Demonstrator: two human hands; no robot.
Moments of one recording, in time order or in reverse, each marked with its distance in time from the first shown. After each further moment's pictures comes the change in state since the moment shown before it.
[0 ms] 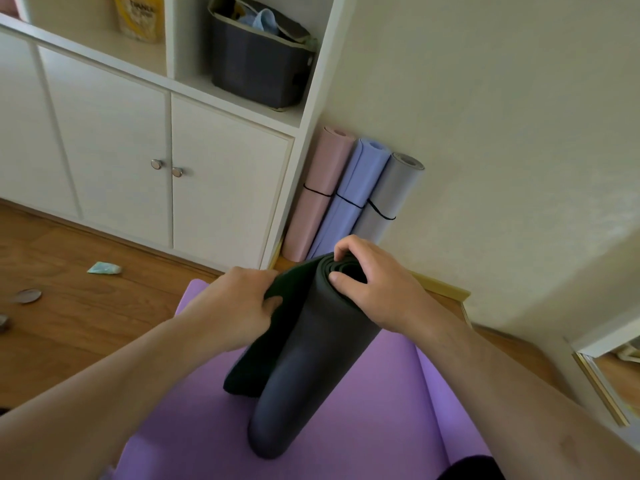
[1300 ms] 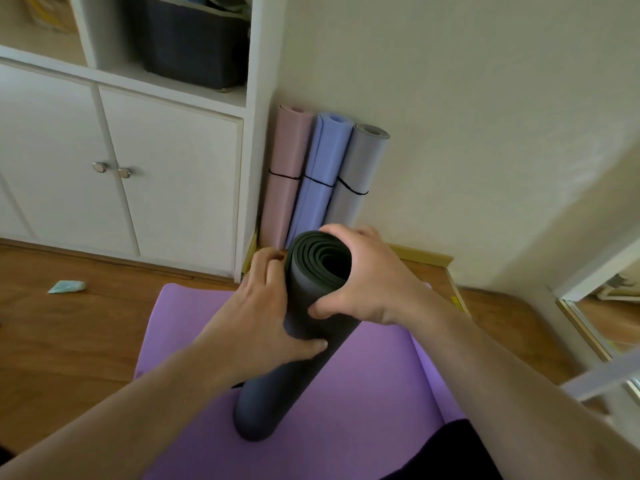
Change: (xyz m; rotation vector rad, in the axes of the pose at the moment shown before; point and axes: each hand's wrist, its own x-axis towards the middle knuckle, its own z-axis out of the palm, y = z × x) left_hand 0.007 0.049 0.067 -0.027 0.095 0.250; right_hand -0.032 0.018 -0.019 0.072 -0.022 0.268
